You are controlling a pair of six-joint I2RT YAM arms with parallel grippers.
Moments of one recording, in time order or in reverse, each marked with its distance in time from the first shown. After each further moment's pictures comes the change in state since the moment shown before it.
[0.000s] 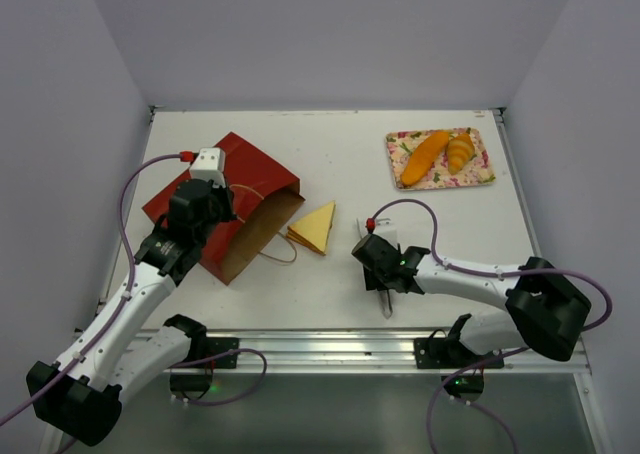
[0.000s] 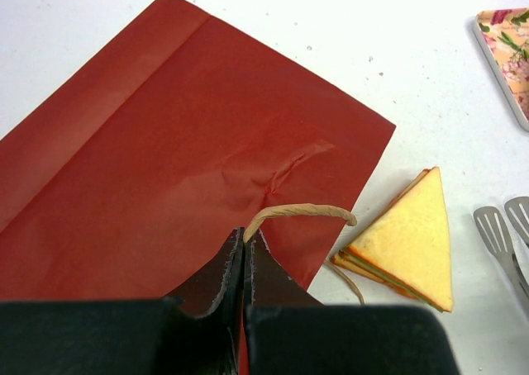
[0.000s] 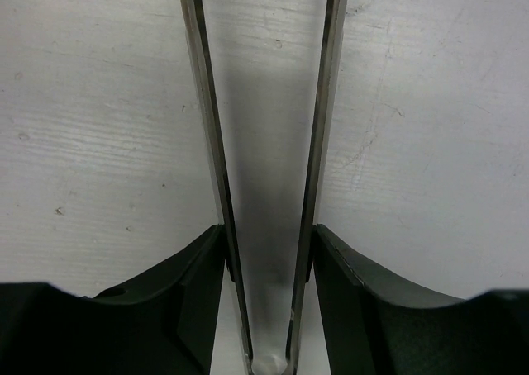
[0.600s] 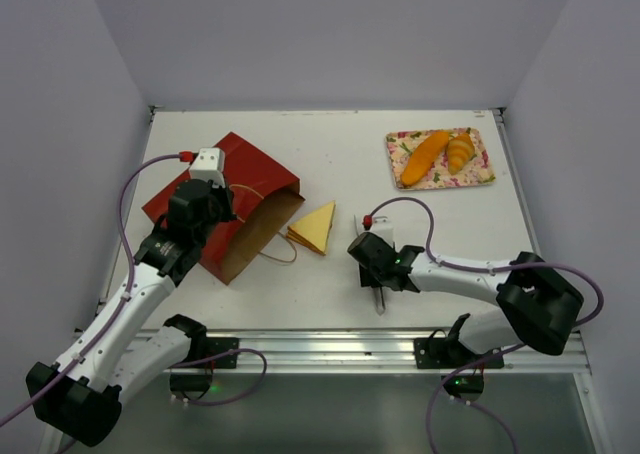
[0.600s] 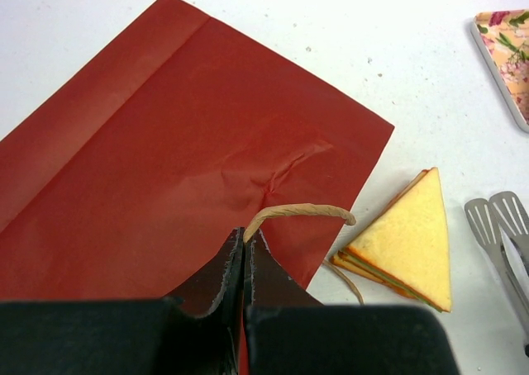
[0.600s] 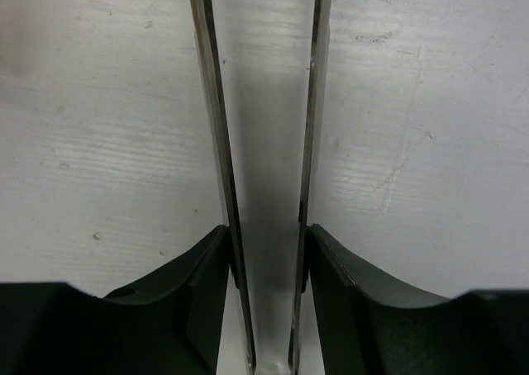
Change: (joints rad) left arm 0.000 -0.003 0.000 0.000 0.001 0.000; right arm 0.000 0.050 0.013 0.064 -0.002 0.033
